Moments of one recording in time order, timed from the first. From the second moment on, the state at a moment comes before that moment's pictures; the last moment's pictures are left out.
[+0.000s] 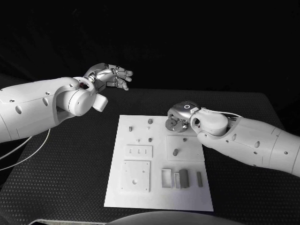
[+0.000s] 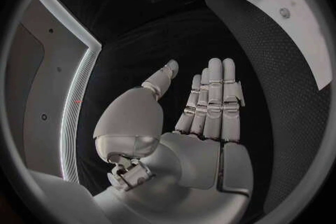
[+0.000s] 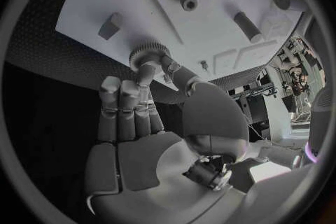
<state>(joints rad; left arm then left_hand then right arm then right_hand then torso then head) 1.38 -0.83 -0.11 1.33 -0.23 -0.21 0.17 1.01 -0.04 0.42 -0.29 0.07 0.75 0.19 0.41 0.48 0.90 0.14 0.49 0.24 1.06 0.04 0.54 0.81 0.04 1.01 -0.04 0.21 1.02 1.15 -0.53 -0.09 1.24 -1.94 -0.21 -0.22 1.01 -0.13 0.67 -0.24 0.04 0.94 0.08 0.26 0.58 1.29 -0.01 0.67 0.84 1.21 -0.10 1.24 1.04 0.22 1.03 -0.04 1.17 1.31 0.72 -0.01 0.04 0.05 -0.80</state>
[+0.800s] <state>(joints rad) 1.38 -0.82 -0.11 1.33 -0.23 -0.21 0.17 1.01 -0.04 0.42 -0.29 0.07 0.75 0.19 0.40 0.48 0.90 0.14 0.49 0.24 1.06 0.04 0.54 0.81 0.03 1.01 -0.05 0.21 1.02 1.15 -0.40 -0.09 1.27 -2.03 -0.24 -0.27 1.00 -0.13 0.68 -0.23 0.04 0.94 0.09 0.26 0.59 1.30 -0.01 0.67 0.83 1.21 -0.11 1.24 1.03 0.22 1.04 -0.04 1.17 1.31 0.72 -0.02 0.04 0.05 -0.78</state>
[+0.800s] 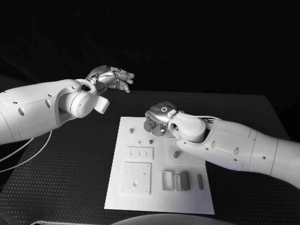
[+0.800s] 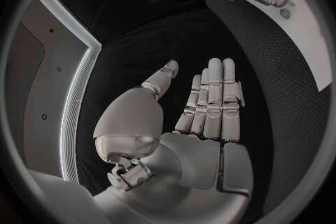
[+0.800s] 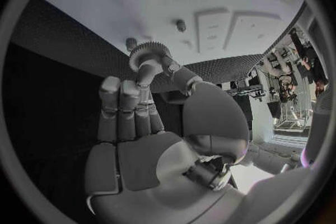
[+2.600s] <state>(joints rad) 1.38 -0.81 -0.11 1.33 -0.23 -0.20 0.17 1.01 -0.04 0.42 -0.29 0.07 0.75 0.19 0.40 0.48 0.90 0.14 0.48 0.24 1.06 0.04 0.54 0.81 0.03 1.01 -0.05 0.20 1.02 1.11 -0.31 -0.10 1.15 -2.05 -0.24 -0.28 1.00 -0.14 0.68 -0.23 0.05 0.95 0.11 0.24 0.59 1.30 -0.01 0.65 0.82 1.21 -0.11 1.23 1.02 0.22 1.05 -0.04 1.17 1.31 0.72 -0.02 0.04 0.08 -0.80</state>
